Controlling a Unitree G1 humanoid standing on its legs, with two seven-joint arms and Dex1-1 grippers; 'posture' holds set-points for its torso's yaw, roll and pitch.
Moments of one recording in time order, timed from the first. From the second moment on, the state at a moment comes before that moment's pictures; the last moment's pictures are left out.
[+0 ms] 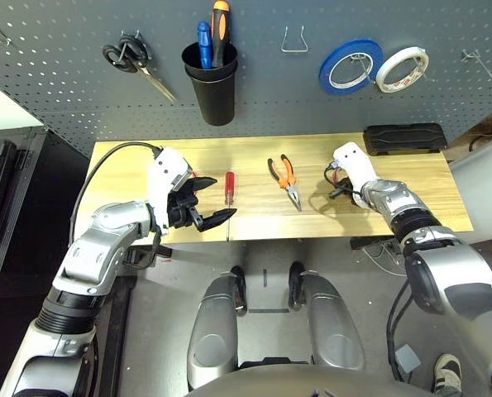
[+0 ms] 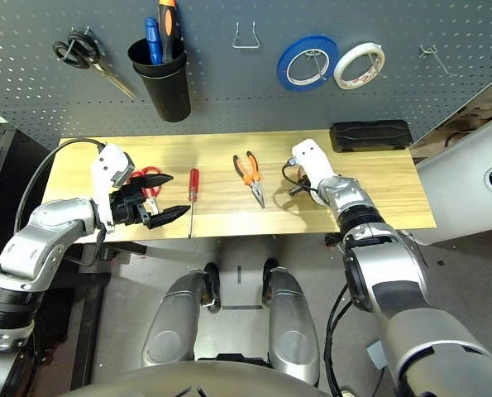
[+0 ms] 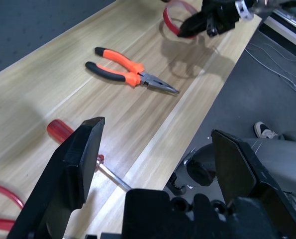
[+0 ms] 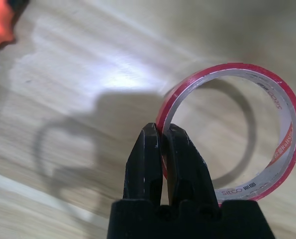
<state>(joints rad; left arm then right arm) -0.24 0.66 -0.07 -0.21 -0.33 0.48 -0.87 -0.80 -0.36 0.03 1.01 -0.15 0.28 0.48</state>
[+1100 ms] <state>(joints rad) -0.34 0.47 0.19 -0.30 -0.53 0.51 -0.63 -0.42 -0.68 -0.10 0.18 -0.07 0.32 0.52</state>
